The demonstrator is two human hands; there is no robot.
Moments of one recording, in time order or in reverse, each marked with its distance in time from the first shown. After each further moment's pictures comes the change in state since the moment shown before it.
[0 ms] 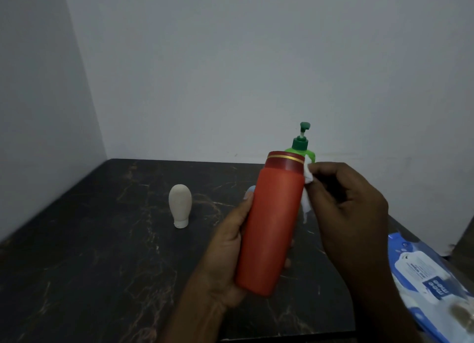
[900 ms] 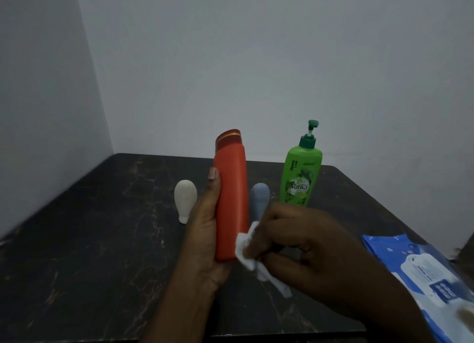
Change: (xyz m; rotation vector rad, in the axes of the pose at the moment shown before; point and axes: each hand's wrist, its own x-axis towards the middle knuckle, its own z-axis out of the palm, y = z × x) left_hand 0.011 0.018 -0.021 -0.140 0.221 0.217; right_hand -0.009 -0.039 -0.007 0.120 -0.817 -0.301
